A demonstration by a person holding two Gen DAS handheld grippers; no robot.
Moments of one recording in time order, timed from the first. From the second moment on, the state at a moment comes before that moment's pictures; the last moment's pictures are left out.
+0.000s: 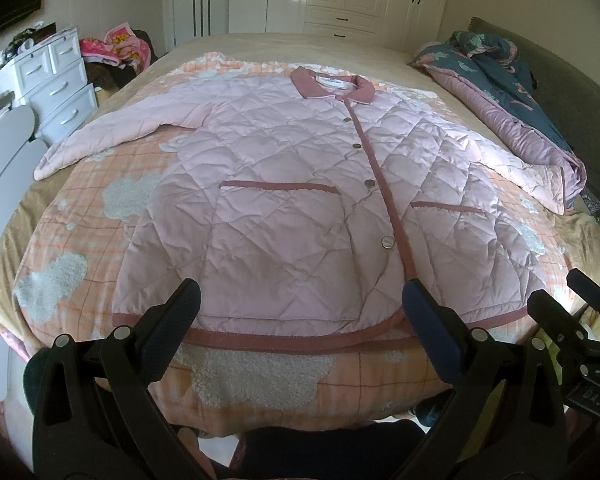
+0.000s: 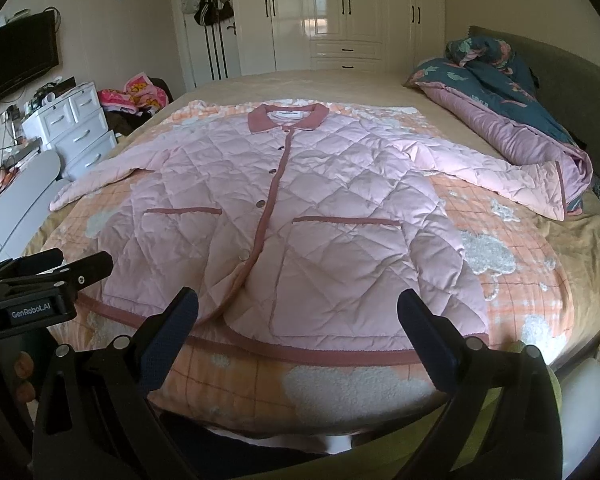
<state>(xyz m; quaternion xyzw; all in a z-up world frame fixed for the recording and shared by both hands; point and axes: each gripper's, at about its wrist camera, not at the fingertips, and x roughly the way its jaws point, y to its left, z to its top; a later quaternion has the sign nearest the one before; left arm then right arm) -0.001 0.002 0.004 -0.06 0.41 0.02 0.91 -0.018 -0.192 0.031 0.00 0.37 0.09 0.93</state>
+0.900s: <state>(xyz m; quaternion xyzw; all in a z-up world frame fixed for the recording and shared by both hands) 0.001 -0.005 0.005 -0.05 0.41 0.02 0.91 -0.017 -0.191 0.030 0.00 0.37 0.09 0.93</state>
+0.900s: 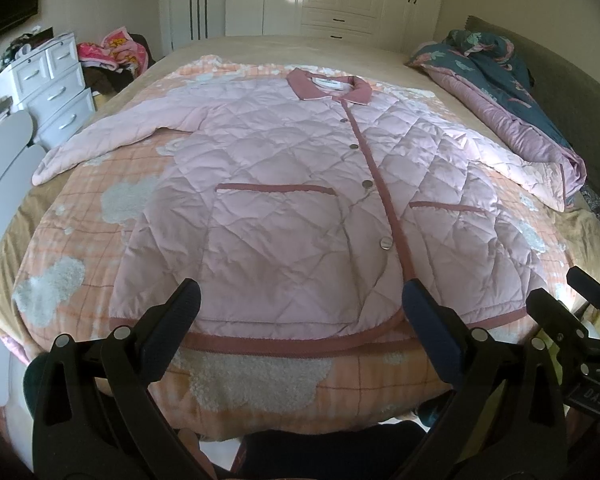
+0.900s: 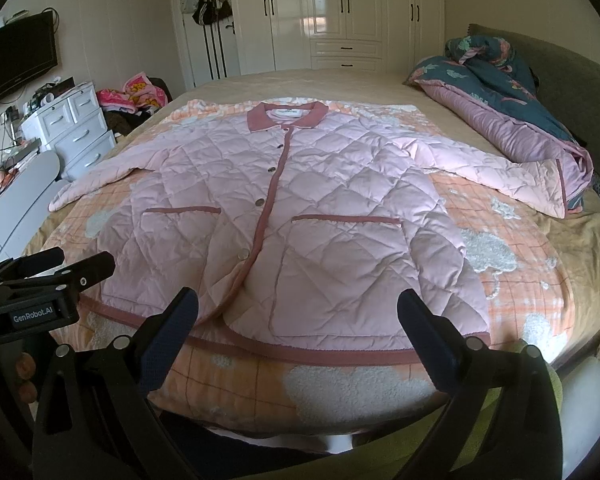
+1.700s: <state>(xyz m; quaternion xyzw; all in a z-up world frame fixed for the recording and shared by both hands) 0.054 0.011 0.012 -0.05 0.41 0.04 0.91 0.026 -0.190 0.037 -0.01 0.37 0.09 0.92</state>
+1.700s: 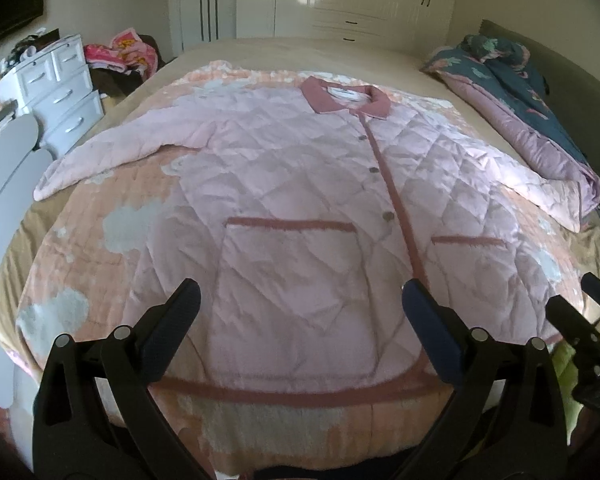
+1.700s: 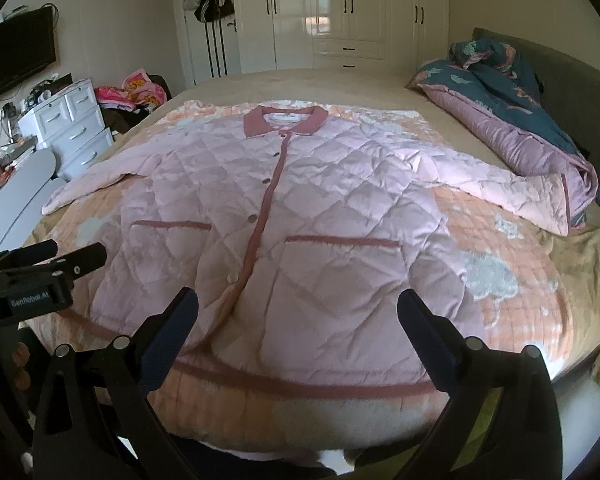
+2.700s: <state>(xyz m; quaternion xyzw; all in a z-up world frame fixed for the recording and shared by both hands) 0.254 -0.015 0.023 -0.07 0.43 0.03 0.90 0.216 -0.233 0.059 0.04 0.38 0.05 0.92</state>
